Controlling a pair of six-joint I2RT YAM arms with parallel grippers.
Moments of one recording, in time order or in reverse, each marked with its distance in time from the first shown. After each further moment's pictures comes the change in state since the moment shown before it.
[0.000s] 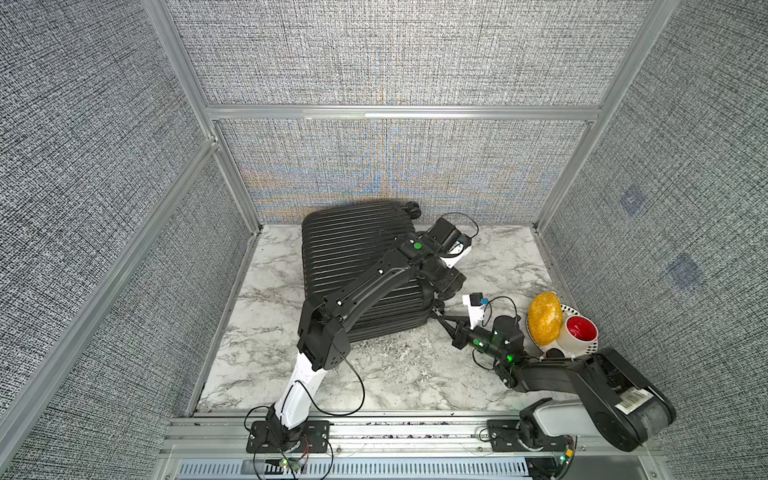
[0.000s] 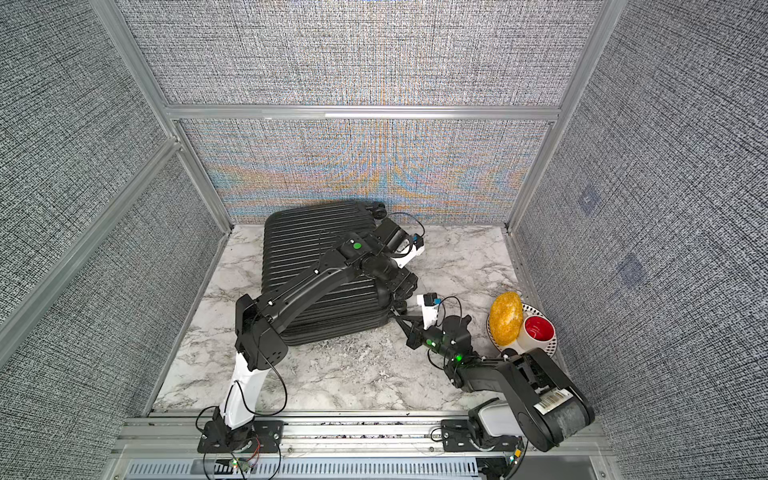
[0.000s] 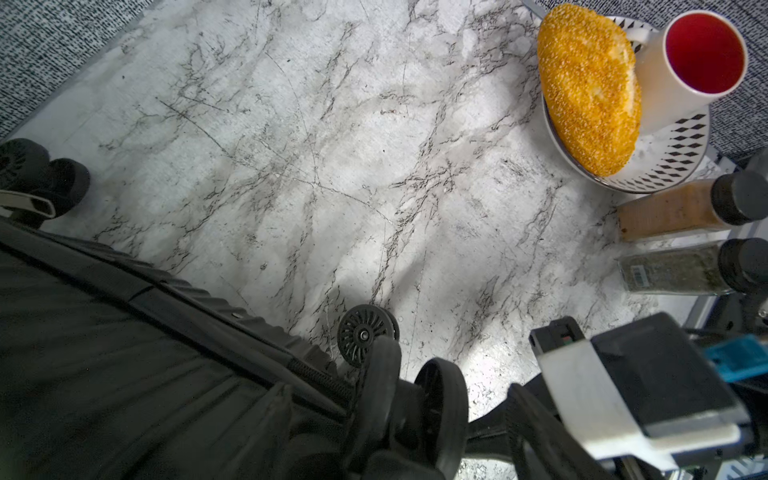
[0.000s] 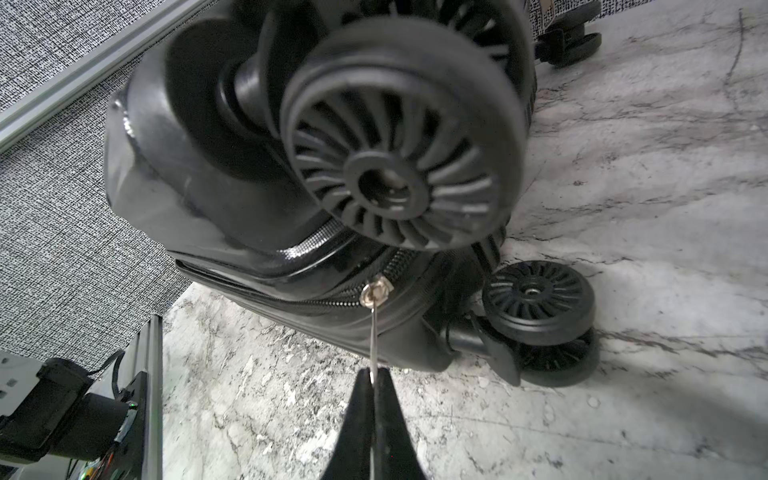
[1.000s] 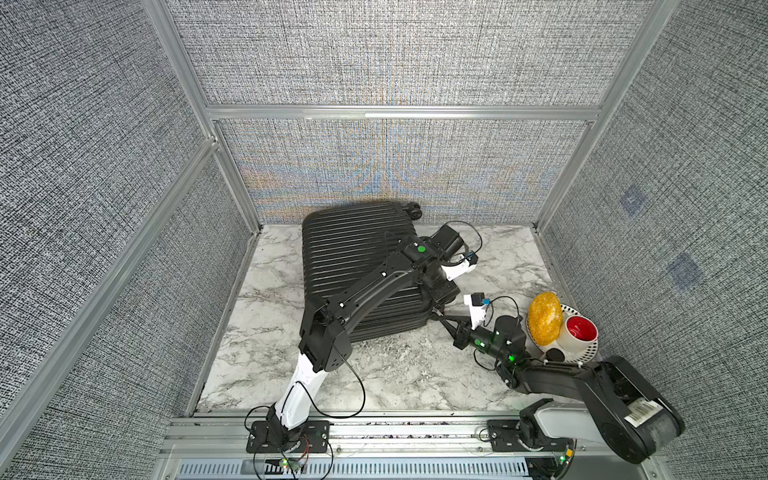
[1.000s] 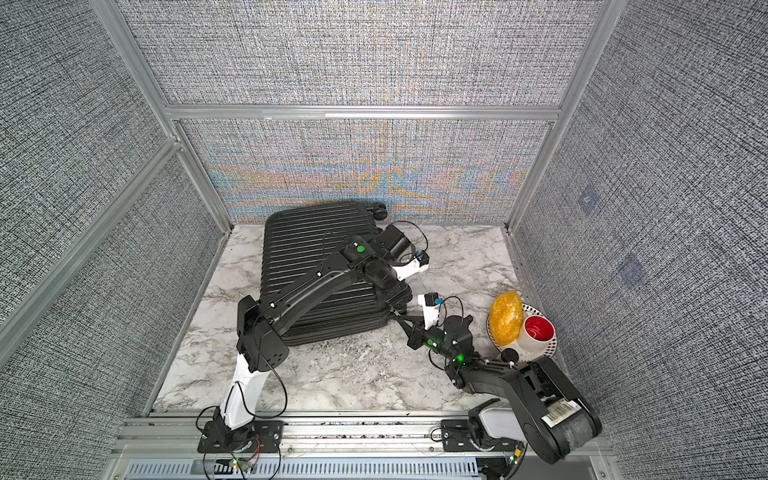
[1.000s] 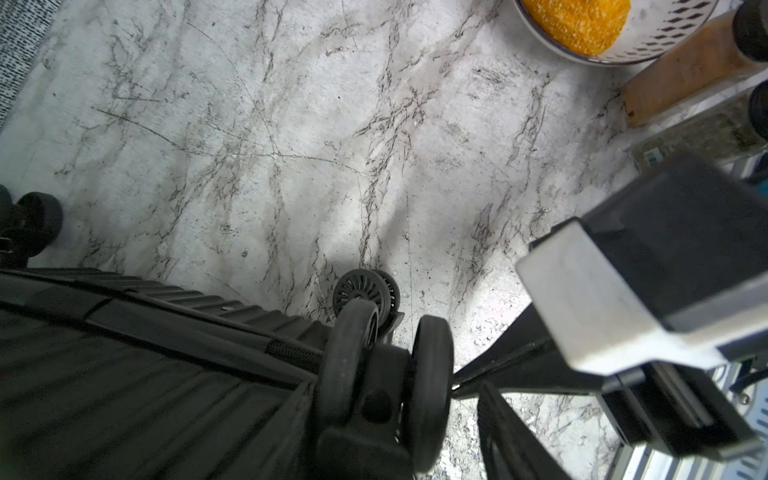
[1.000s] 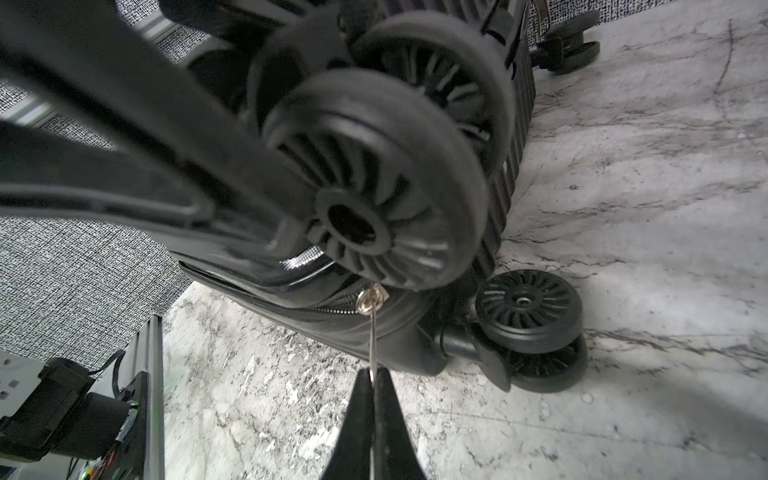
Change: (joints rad) left arm -0.024 -0.011 -0.014 -0.132 0.000 0.231; right arm -0.007 -0.066 -0.006 -0.066 0.011 -0.012
